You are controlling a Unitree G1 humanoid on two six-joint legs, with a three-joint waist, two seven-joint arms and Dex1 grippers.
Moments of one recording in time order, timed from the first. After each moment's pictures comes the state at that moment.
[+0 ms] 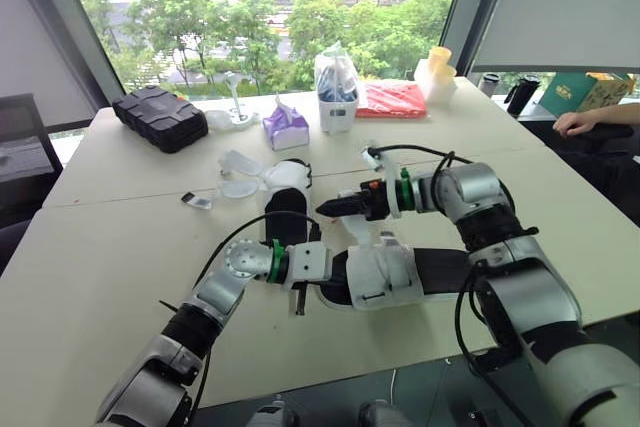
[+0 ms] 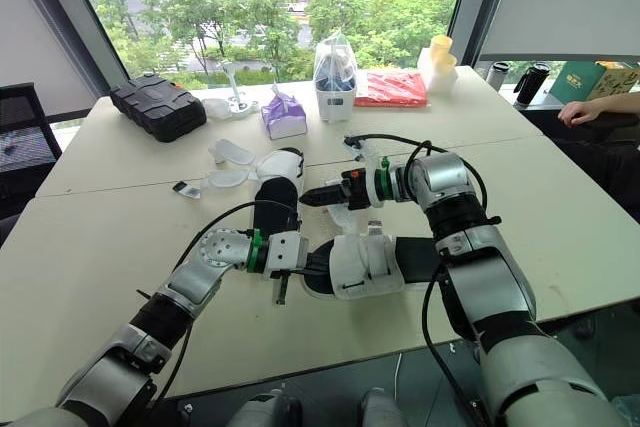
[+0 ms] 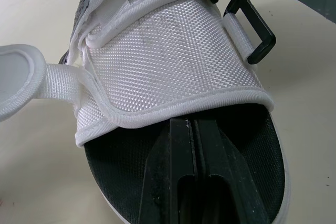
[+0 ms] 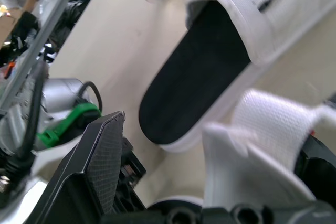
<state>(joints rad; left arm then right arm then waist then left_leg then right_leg) -0.59 0.34 -0.39 0.35 -0.01 -0.24 -1.15 -1.14 -0.39 0.17 0.68 0.42 1.01 1.10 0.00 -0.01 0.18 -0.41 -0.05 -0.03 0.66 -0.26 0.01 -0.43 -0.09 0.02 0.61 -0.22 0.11</state>
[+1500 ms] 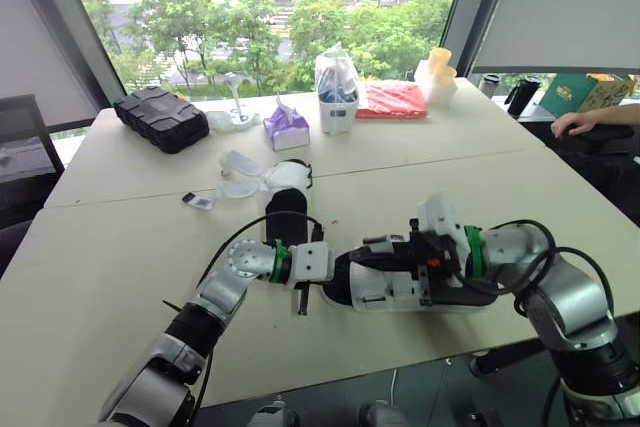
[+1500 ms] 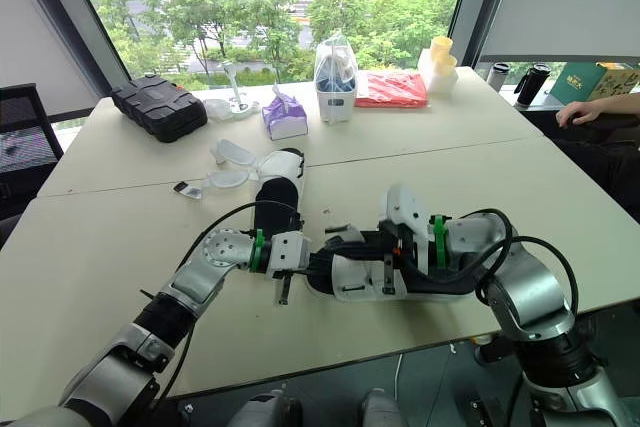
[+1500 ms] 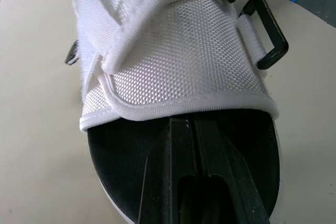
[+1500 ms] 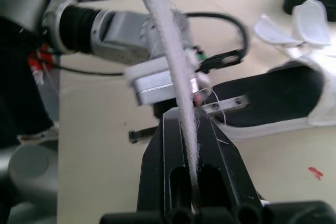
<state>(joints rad) -0.60 0.32 -0.40 0.38 -0.01 -0.25 -1.15 -0.36 -0.69 0.08 -0.41 0.45 0.51 1.14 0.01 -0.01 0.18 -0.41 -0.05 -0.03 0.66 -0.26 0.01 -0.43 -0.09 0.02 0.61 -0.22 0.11</state>
